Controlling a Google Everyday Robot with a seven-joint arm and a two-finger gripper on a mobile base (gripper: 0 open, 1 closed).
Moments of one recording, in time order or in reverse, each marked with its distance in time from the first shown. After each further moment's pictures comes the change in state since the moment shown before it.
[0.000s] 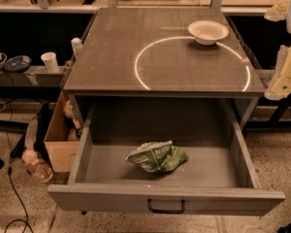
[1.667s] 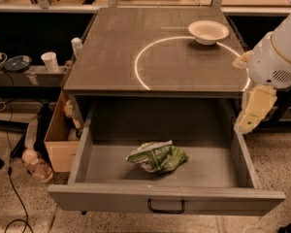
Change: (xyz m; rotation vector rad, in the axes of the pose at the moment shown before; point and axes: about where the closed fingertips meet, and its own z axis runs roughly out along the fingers) arm -0.001 0.045 0.095 -0.179 -0.055 0.036
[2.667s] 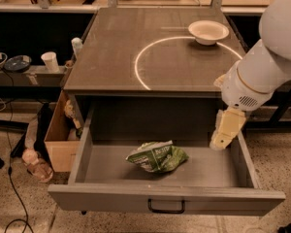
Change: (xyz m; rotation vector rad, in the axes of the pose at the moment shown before) arm -0.015 0.020 0.063 -0.016 0.021 0.015
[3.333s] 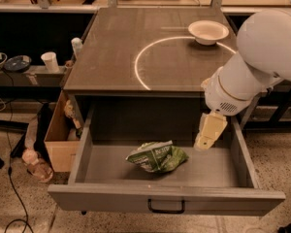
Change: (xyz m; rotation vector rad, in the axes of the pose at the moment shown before) arm -0.025 0.001 0.026 0.041 -0.022 -0.011
